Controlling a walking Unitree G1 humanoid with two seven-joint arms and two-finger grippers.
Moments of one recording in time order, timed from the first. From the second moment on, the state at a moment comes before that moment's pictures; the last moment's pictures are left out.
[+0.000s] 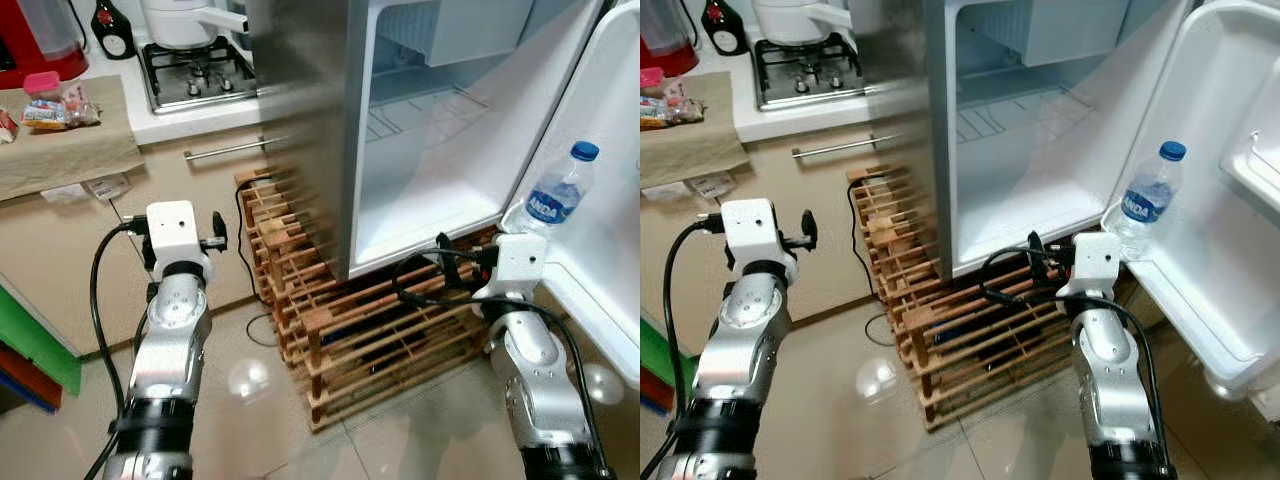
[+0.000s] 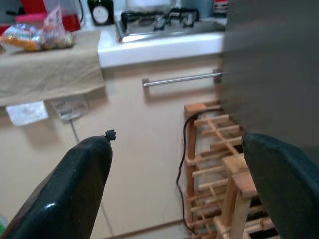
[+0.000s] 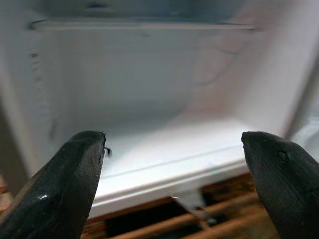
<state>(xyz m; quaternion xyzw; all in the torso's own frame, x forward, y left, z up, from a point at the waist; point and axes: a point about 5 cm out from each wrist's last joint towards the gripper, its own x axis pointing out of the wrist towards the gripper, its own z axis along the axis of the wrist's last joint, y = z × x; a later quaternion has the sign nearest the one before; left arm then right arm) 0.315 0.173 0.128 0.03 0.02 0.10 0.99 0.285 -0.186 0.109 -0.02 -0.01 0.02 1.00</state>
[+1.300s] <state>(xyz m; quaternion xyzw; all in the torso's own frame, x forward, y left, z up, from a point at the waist) 0.312 0.178 0.129 0.03 0.01 0.10 0.99 0.281 -0.215 0.089 -0.05 0.03 -0.01 1.00</state>
